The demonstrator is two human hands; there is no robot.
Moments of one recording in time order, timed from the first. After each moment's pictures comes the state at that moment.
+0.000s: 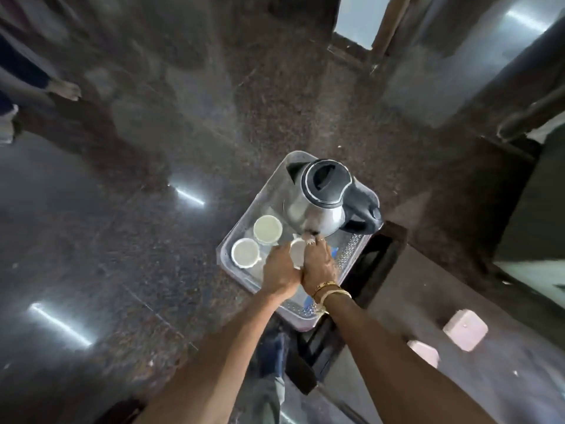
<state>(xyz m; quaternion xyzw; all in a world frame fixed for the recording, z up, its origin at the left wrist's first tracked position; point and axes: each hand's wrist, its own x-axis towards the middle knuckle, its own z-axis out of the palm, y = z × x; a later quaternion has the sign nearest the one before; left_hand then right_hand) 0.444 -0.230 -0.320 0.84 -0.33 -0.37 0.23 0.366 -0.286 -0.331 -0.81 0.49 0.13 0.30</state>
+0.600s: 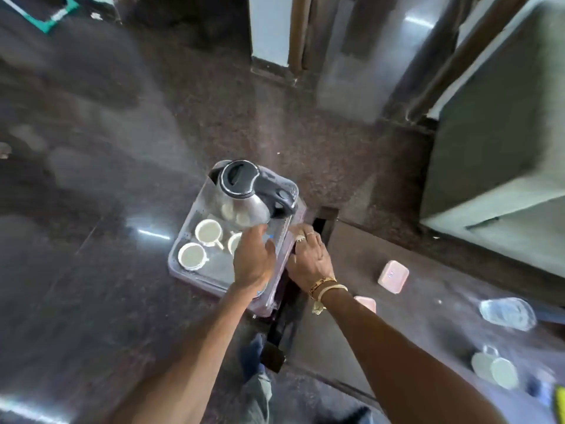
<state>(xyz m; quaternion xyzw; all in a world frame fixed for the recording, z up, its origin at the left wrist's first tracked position) 0.371 -0.246 -0.242 0.81 -0.43 -0.27 0.27 0.243 -0.287 -0.249 -0.81 0.52 -0.04 0.25</state>
